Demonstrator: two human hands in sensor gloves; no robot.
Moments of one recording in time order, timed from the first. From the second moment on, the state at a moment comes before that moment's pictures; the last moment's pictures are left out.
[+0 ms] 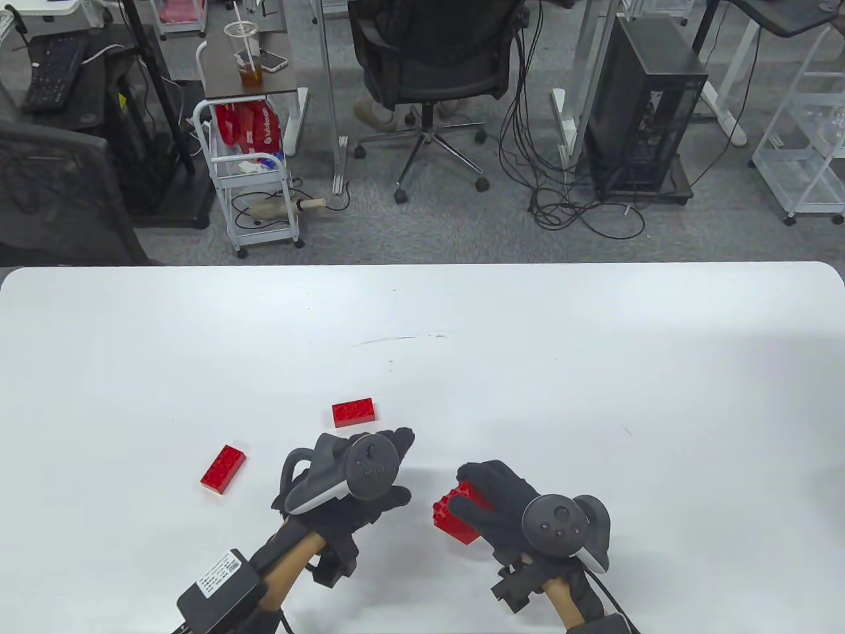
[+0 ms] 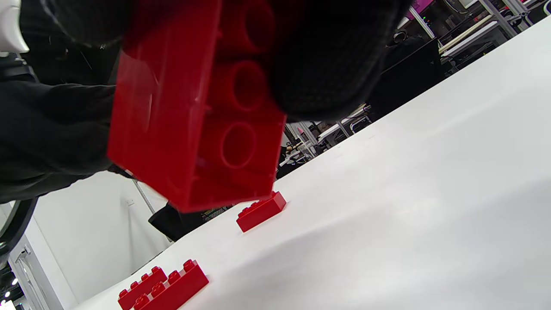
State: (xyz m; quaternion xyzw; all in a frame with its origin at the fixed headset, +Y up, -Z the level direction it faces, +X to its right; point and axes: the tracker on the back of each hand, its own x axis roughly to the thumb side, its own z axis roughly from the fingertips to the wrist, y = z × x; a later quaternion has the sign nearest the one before) left_hand -0.117 -0.670 -0.289 -0.08 -0.22 0.12 0.97; right_hand 0.127 -0.731 -0.270 0.22 -0.09 0.91 0.35
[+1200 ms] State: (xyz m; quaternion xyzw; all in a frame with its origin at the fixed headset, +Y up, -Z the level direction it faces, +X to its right) left_hand -0.099 -0.726 -0.235 0.03 -0.23 0.20 0.95; right_hand 0.085 -0.735 -0.250 0.27 -0.05 0.92 0.29
